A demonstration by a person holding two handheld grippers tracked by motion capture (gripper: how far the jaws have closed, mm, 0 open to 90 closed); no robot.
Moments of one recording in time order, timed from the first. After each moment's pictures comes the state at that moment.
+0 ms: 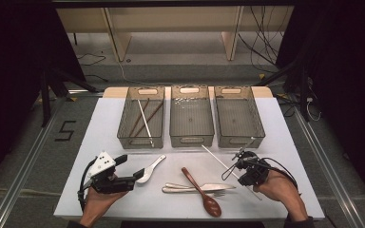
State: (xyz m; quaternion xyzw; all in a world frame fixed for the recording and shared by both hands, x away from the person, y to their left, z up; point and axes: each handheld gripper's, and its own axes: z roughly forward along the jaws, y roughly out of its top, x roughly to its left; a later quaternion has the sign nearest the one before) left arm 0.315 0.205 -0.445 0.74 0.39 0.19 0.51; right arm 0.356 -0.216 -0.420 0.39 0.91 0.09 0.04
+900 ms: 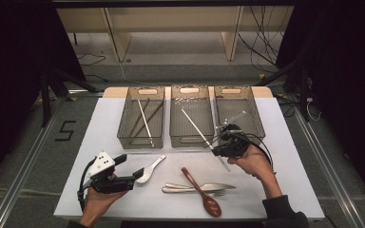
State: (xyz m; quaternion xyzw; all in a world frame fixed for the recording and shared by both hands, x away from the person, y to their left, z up) left arm 0.315 0.206 -0.445 0.74 0.40 0.19 0.51; right arm 0.411 -0.174 -0.389 0.39 0.88 0.27 0.05
